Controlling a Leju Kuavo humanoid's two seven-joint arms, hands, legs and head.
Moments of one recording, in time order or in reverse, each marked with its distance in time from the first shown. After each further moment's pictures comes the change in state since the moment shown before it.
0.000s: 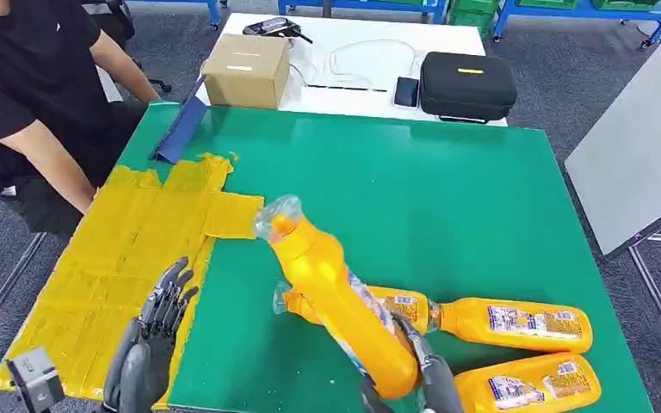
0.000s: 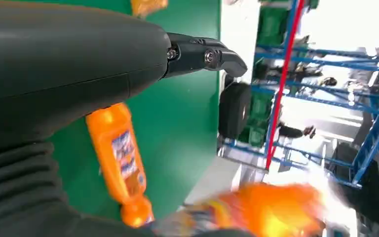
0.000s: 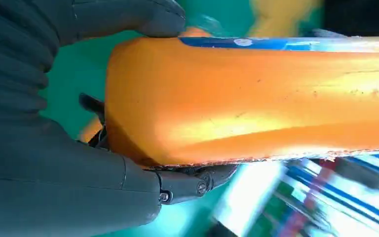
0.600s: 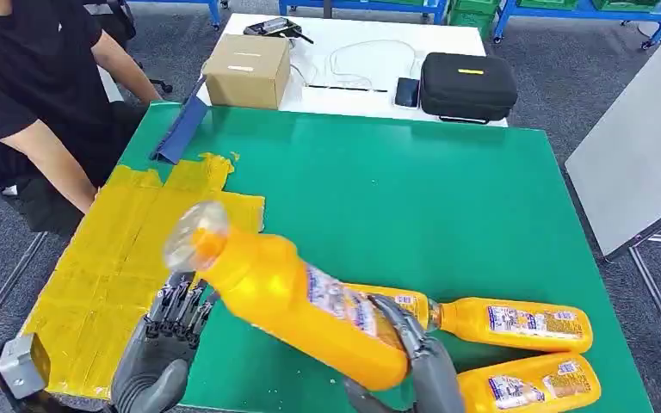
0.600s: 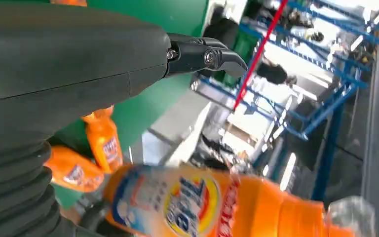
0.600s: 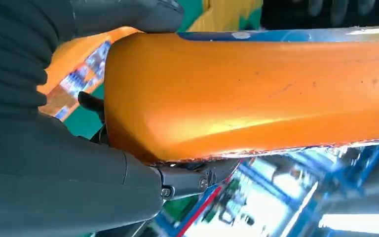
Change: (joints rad) left arm -0.038 -0.005 -0.068 -0.012 0.329 -0.057 0.068; right arm -0.096 0.024 0.029 -0.052 0.201 0.158 -0.039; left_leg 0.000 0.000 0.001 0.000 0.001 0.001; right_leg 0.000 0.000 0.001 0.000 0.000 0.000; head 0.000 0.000
